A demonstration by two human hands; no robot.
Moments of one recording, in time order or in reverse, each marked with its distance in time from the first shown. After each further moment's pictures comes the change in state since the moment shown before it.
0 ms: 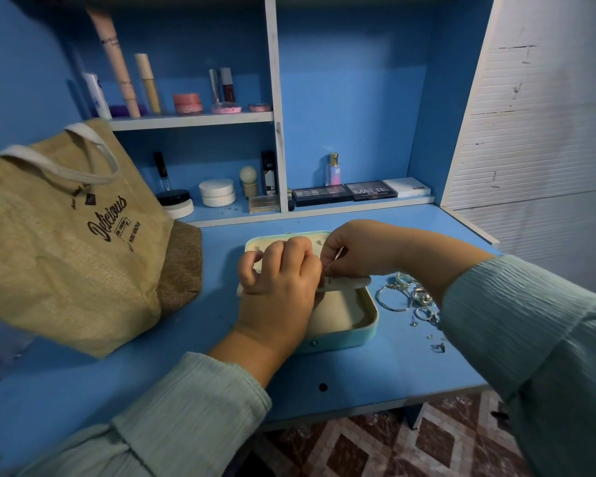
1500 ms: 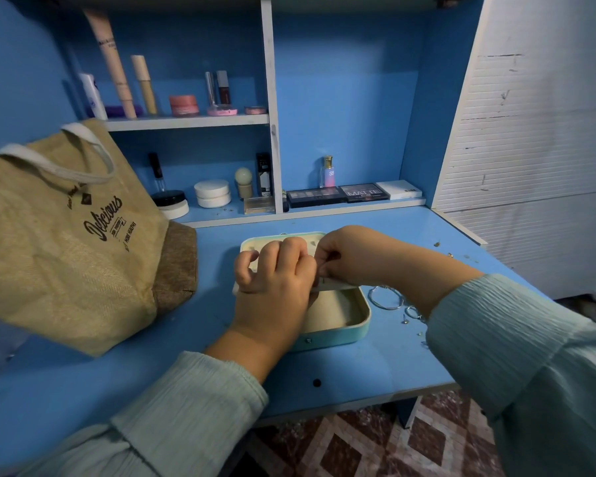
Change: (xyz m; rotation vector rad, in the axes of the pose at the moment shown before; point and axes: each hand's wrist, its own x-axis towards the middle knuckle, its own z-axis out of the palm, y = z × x) left_hand 0.000 0.001 -0.002 -0.048 -0.002 -0.021; right_hand -0.009 -0.009 0.007 -0.031 0.078 0.031
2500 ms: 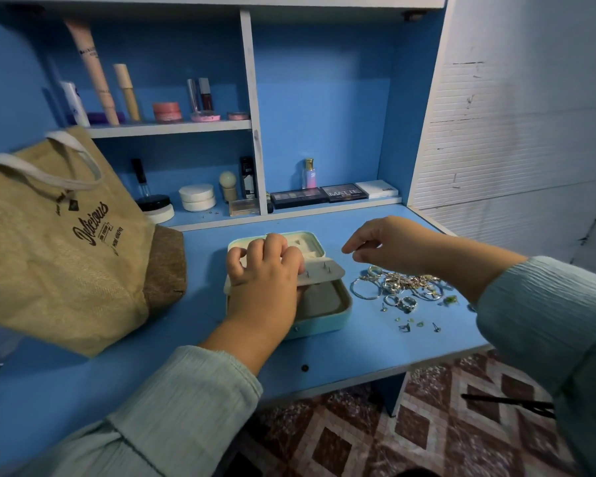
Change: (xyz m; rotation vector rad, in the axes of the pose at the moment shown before) left_hand 0.008 0.005 -0.012 -0.149 -0.398 -0.127; right_hand -0.043 0.046 -0.018 0.155 0.099 0.111
